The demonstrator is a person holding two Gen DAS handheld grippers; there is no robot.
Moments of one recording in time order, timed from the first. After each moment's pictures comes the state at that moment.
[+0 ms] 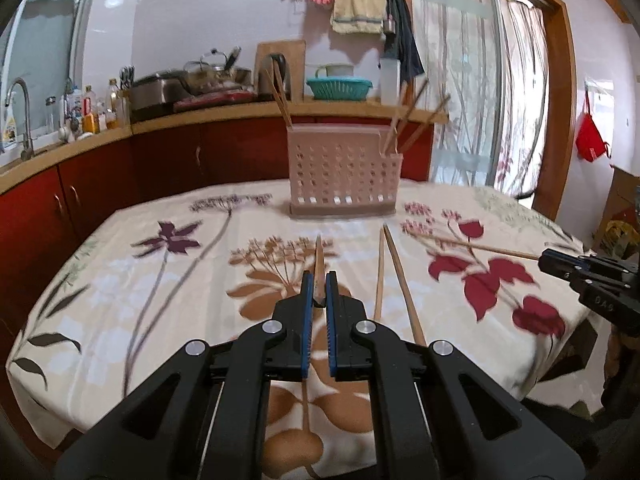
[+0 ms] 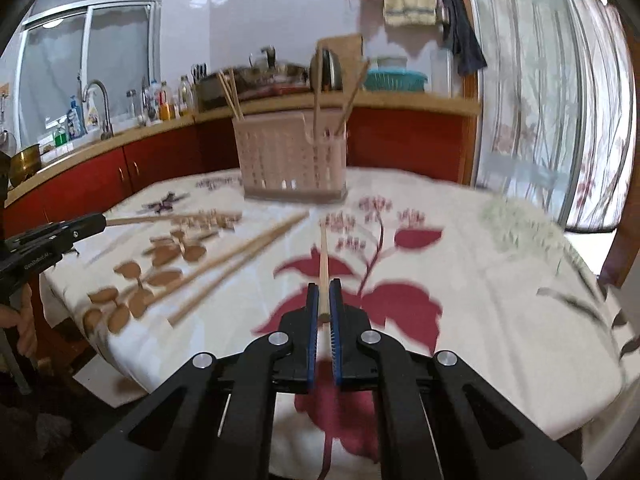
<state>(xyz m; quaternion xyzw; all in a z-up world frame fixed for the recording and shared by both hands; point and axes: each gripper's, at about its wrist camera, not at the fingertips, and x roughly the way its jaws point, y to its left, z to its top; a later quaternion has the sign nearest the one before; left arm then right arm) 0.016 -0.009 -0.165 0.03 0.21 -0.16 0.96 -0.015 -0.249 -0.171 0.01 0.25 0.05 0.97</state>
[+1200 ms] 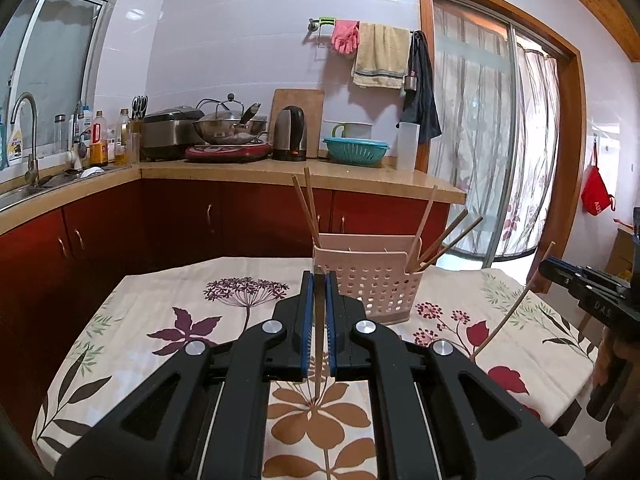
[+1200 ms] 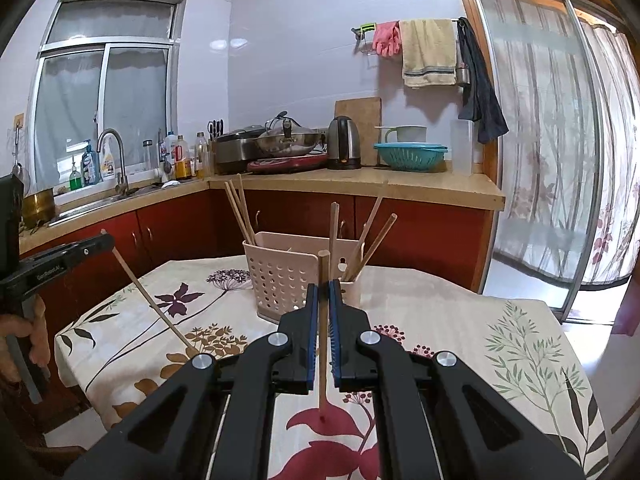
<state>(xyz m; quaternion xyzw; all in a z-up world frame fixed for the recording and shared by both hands) 0.076 0.011 -0.061 -0.01 0.16 -0.15 0.98 0.050 -0.250 -0.066 0.01 0.17 0.08 0.98</state>
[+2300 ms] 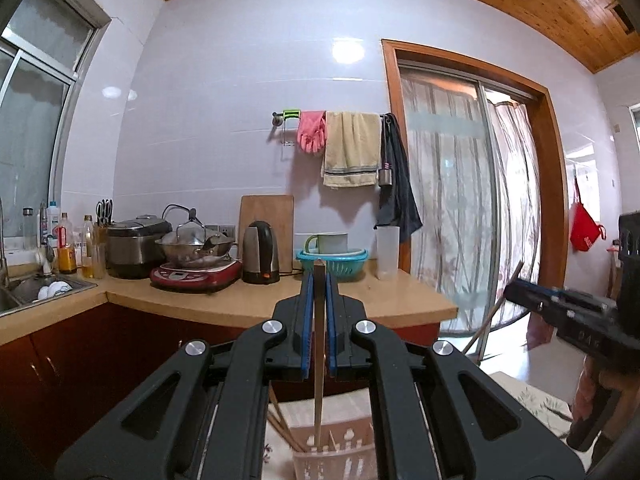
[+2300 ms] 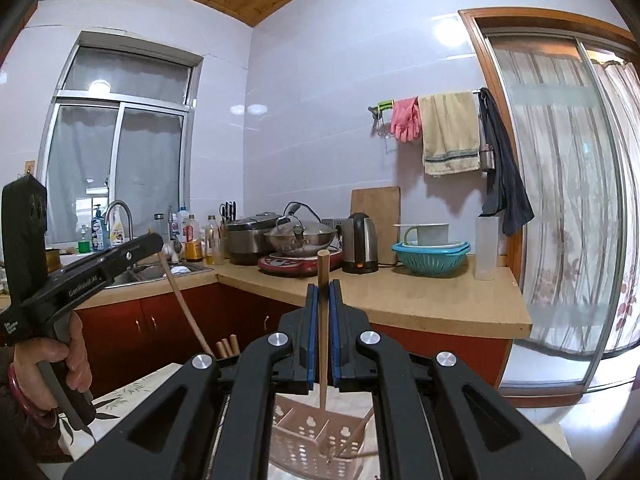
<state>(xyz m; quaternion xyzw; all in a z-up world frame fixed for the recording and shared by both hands) 0.175 -0.042 0.072 0.00 0.00 -0.19 0.98 0.145 -0.256 0.055 0.02 0.04 0.12 0.99</state>
